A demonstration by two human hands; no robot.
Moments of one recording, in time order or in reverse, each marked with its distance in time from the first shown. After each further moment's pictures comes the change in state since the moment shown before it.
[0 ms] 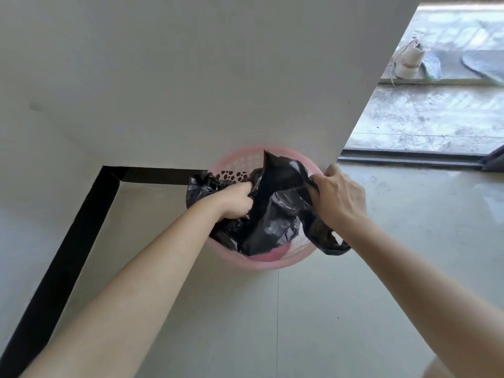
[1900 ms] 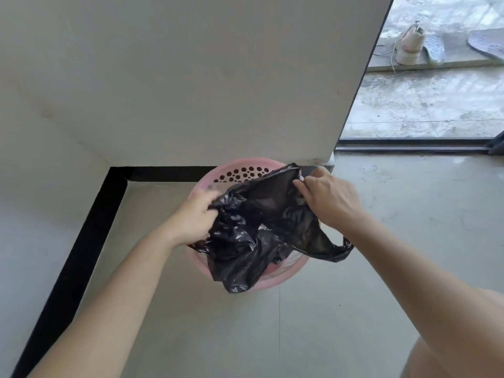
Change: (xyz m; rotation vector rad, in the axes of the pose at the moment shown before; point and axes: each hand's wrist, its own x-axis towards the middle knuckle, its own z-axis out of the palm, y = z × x) left_hand -0.078 -0.039 0.002 -0.012 0.273 0.108; right_hand -0.019 0.008 0.001 0.078 -0.082 -0.151
